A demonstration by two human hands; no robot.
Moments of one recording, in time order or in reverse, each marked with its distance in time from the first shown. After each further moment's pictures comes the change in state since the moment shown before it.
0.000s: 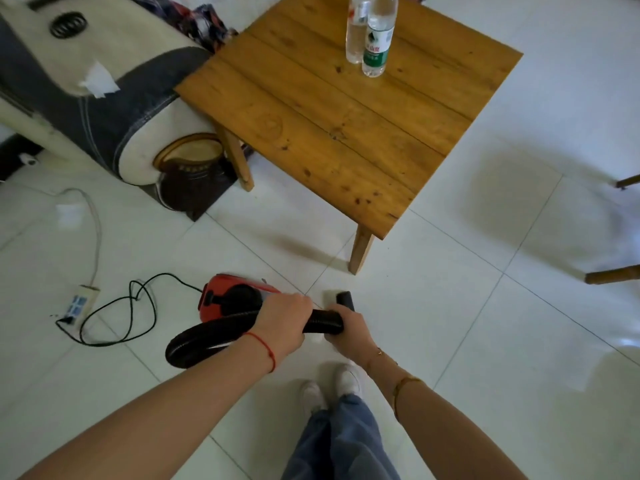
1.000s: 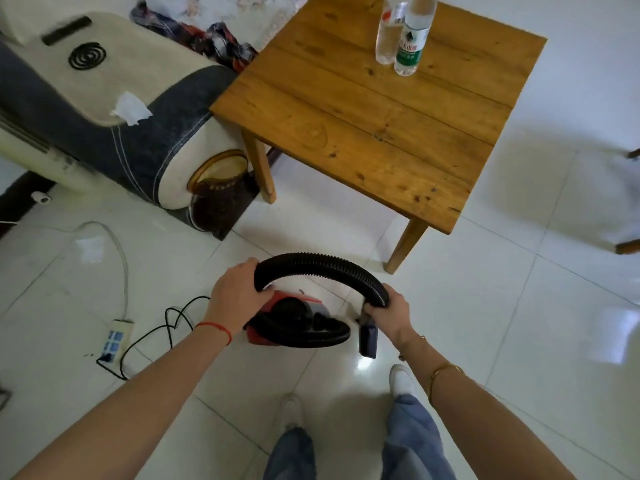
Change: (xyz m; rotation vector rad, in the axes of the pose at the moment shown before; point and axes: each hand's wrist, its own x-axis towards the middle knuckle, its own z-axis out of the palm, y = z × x) left_hand -0.014 -0.245 0.043 -0.526 0.327 -0.230; right_hand 0.047 -0.097 0.054 0.370 0.307 0.385
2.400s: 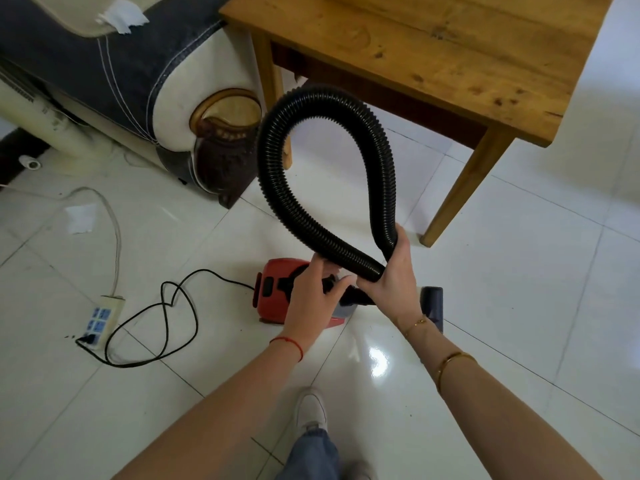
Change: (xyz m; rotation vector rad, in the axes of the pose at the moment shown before) left_hand -0.042 -0.061 0.216 -0.620 0.110 0.134; right_hand 0.045 0.097 0.157 -0.094 0.200 -0.579
